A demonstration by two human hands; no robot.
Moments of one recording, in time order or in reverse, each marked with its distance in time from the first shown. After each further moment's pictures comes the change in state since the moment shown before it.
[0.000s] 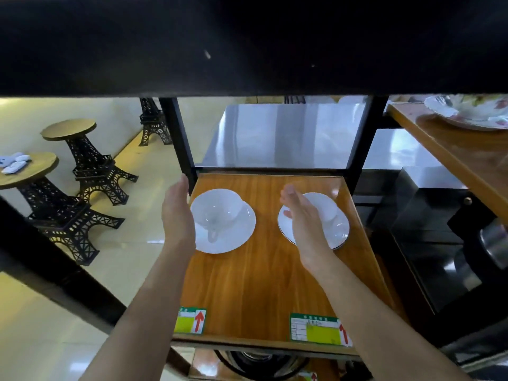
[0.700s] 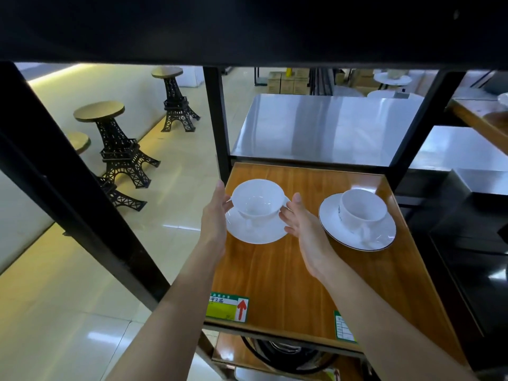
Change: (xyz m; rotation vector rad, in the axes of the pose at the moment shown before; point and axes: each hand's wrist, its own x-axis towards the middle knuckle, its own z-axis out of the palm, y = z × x) left_hand 0.007 -0.020 -0.030 0.090 -0.131 -0.293; right_hand -0.009 0.012 0.060 0.059 -0.240 0.136
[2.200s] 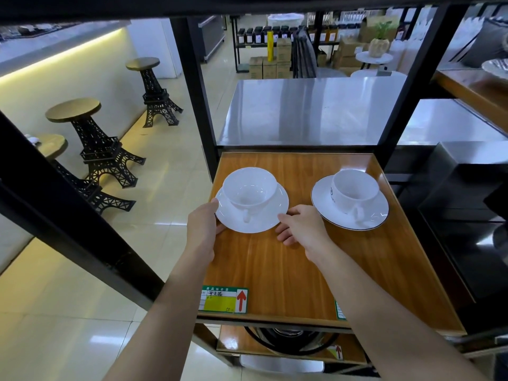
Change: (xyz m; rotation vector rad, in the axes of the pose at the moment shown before) left_hand 0.005 -0.026 -0.016 0.076 0.034 -0.091; right_hand 0.009 0.019 -0.005 -0.308 0.236 0.164
